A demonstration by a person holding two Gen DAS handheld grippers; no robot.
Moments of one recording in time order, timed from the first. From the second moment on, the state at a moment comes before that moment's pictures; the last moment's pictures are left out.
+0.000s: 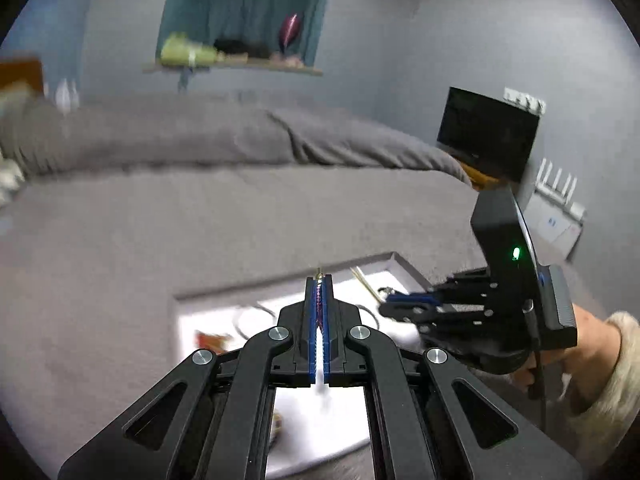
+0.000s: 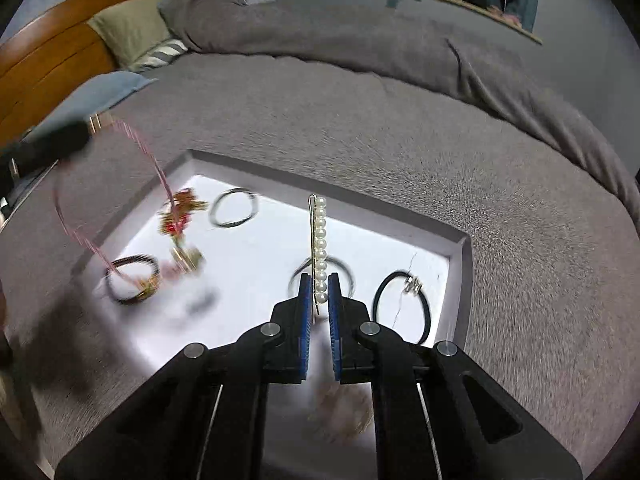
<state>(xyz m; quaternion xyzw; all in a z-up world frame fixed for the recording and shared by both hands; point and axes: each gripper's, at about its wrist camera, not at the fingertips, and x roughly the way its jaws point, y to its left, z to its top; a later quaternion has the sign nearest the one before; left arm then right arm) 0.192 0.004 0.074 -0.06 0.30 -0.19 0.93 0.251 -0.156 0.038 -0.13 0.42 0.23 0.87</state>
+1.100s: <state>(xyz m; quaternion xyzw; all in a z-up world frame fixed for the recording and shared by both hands) 0.225 0.010 -0.001 -0.04 0.39 -0.13 0.91 0.295 -0.119 0.006 -0.37 0.41 0.22 0.81</state>
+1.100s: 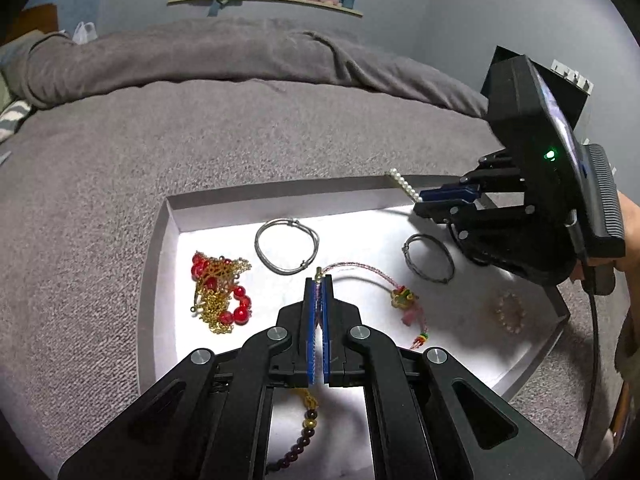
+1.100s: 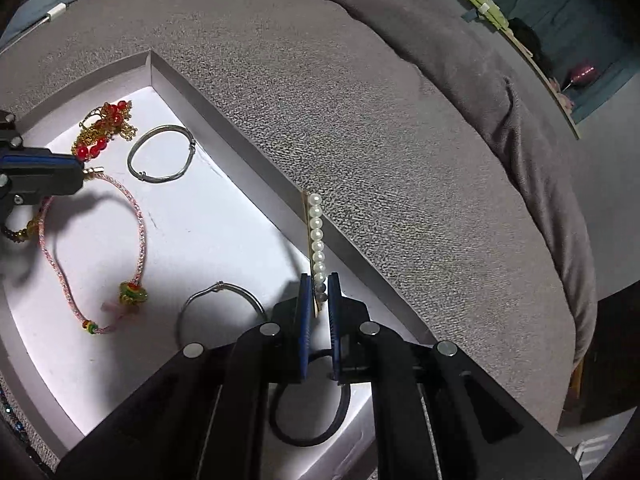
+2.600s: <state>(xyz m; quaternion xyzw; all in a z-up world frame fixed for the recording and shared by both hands) 0.081 -0.006 0.049 0.00 0.32 -0.08 0.95 0.085 -0.224 0.072 -0.09 0.36 0.18 0.91</state>
